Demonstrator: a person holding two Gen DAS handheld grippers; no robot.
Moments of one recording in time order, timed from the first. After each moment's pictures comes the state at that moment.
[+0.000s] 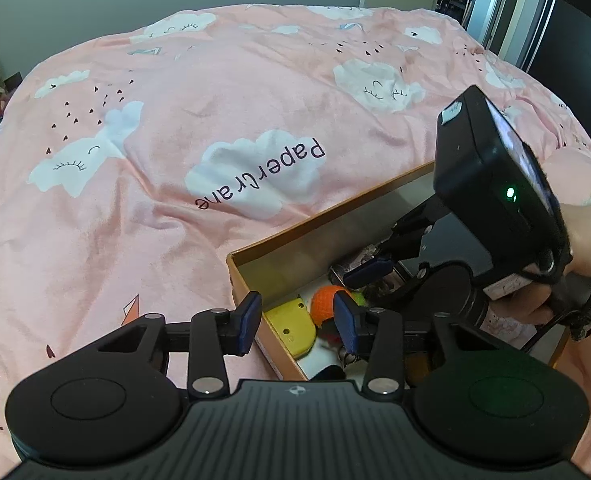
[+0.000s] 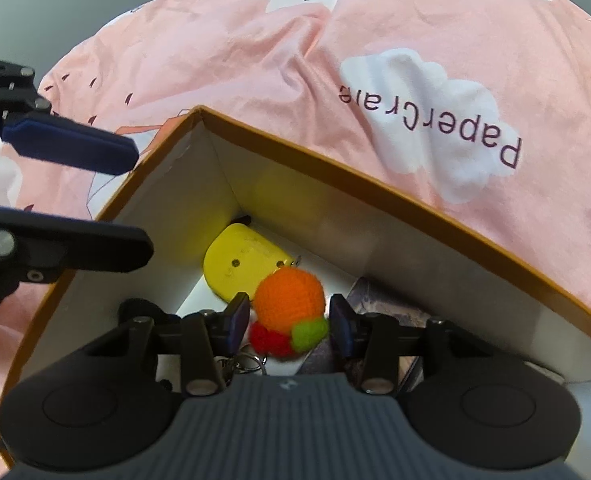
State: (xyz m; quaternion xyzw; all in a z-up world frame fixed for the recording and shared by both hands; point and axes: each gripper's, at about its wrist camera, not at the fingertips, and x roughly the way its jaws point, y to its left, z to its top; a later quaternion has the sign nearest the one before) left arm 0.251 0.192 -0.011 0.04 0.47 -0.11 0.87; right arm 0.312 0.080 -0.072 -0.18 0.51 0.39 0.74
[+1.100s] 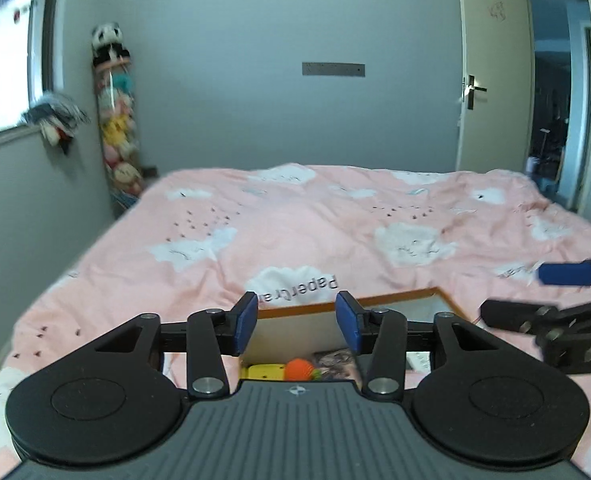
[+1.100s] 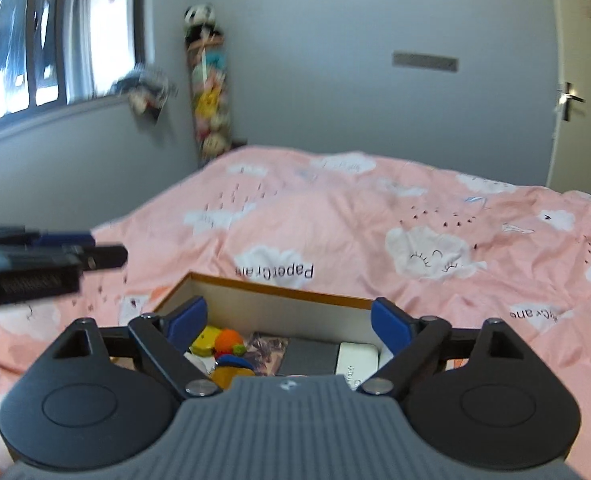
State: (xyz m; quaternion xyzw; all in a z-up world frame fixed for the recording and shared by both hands) left arm 0.101 0.077 0.062 0.00 0.24 0.10 0.97; right arm 0.131 -0.111 0.072 -0.04 0.23 0.28 0.93
